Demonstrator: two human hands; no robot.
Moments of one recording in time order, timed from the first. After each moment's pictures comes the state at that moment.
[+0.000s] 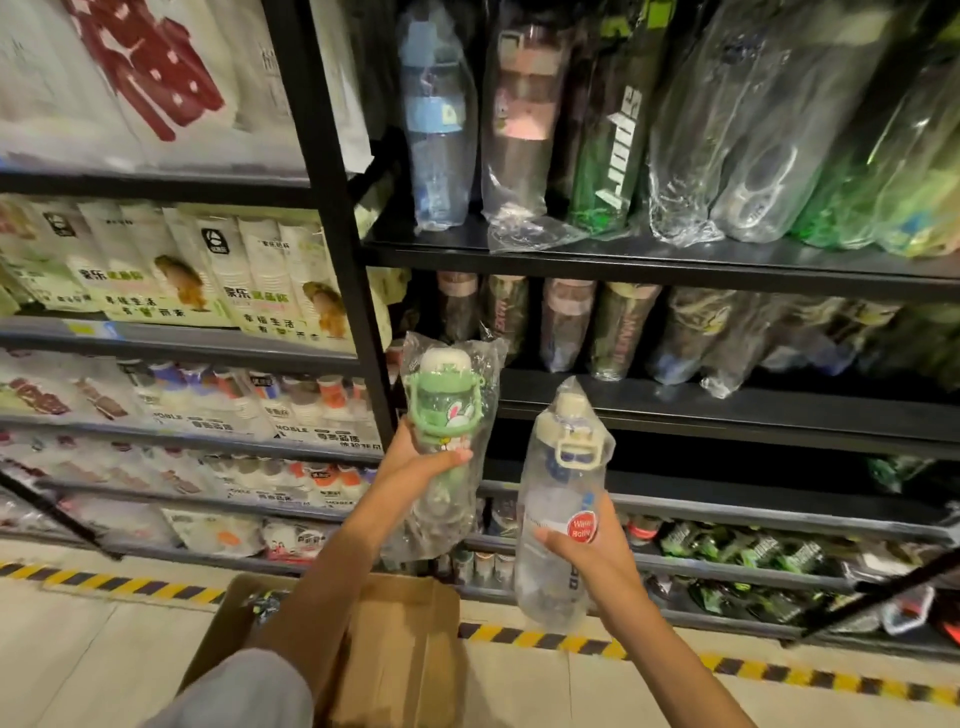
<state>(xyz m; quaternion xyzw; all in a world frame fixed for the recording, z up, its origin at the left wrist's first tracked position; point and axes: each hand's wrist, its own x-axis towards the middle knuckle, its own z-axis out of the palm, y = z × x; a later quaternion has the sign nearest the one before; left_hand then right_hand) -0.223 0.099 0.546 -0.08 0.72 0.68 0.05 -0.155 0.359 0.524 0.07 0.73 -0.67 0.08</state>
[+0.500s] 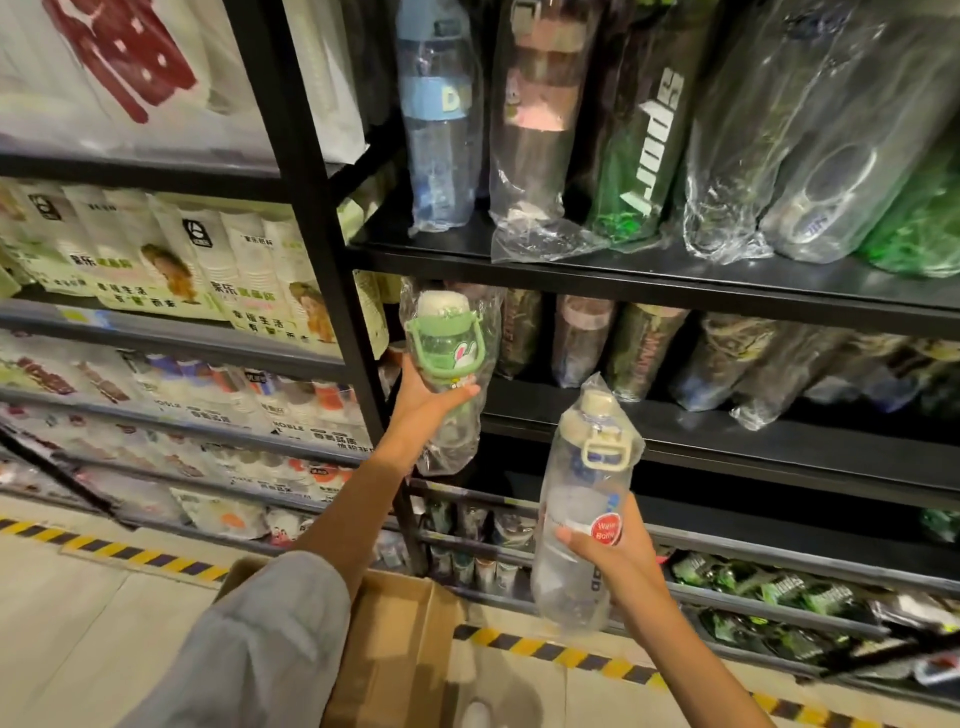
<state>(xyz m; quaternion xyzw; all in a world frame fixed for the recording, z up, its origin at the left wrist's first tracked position) -0.349 0.111 0.551 -0.10 0.73 0.67 -0.07 -0.225 0.392 0.523 0.06 0.71 -0.69 0.11</state>
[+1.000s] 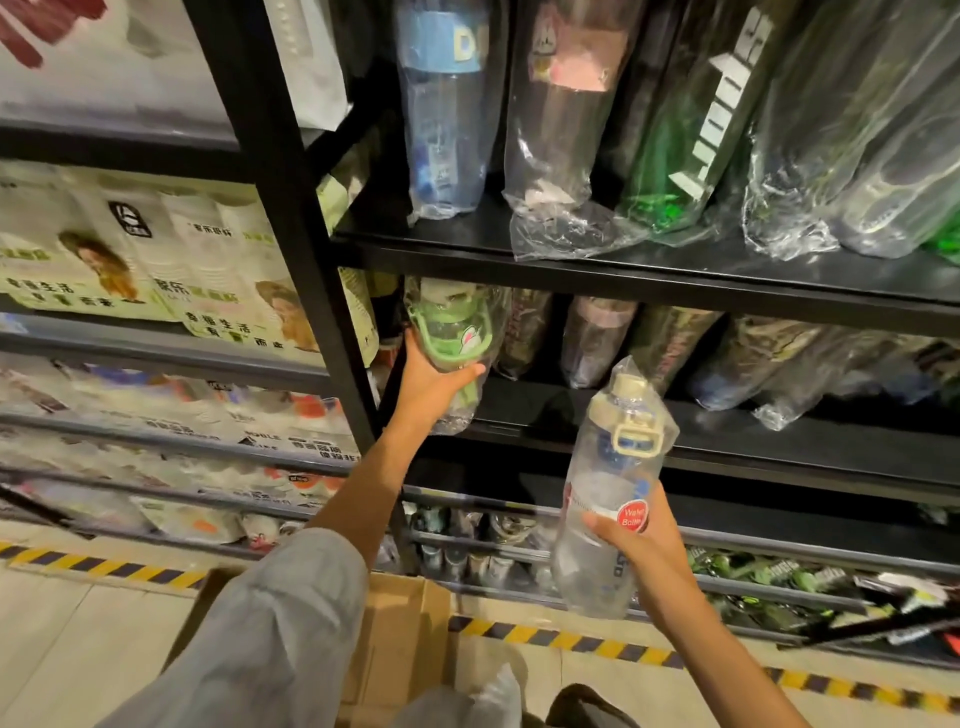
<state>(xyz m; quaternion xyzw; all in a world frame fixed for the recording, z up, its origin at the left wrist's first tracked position) -0.433 0.092 0.520 -0.09 0.72 0.68 -0.10 -0.275 0.378 0.510 0.08 0.70 -0.70 0.07</state>
